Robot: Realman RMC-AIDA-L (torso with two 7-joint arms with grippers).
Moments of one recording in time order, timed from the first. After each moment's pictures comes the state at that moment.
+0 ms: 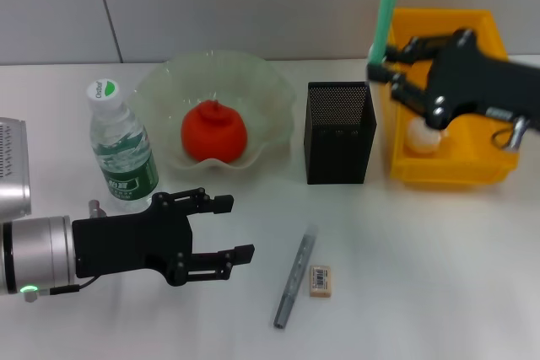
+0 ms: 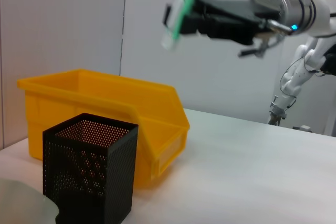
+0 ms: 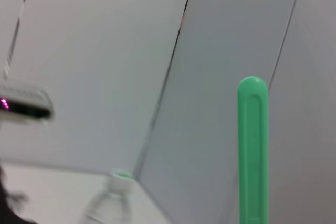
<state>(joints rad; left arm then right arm) -0.50 -2.06 0.84 0.52 1.88 1.54 -1.10 0.50 2.08 -0.86 -0.87 -1.61 -1.45 1.03</state>
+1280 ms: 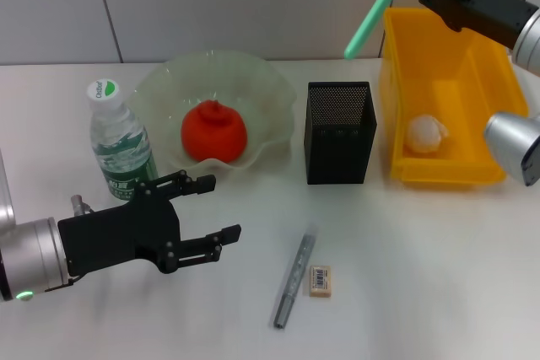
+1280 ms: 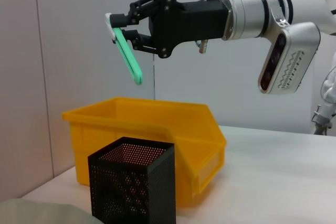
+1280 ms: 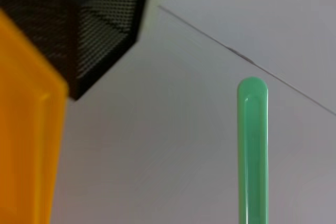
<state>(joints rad) -0.46 -2.07 0.81 0.48 1.78 1.50 -0.91 0.49 2.09 -1.17 -0.93 -1.32 -0.80 -0.84</state>
